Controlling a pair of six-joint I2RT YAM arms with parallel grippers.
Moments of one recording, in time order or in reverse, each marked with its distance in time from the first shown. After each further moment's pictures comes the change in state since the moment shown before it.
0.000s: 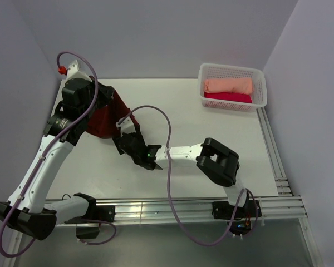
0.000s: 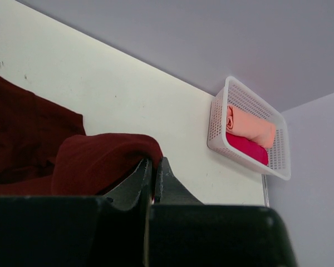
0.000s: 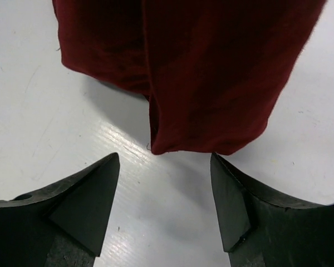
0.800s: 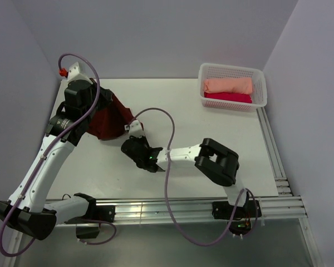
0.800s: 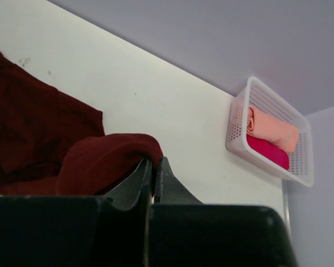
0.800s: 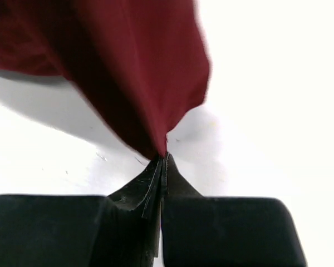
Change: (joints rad) left arm -0.004 0.000 -0.020 -0.020 -0.053 0.016; right arm 0.002 0.050 -0.020 -0.082 0.226 0.066
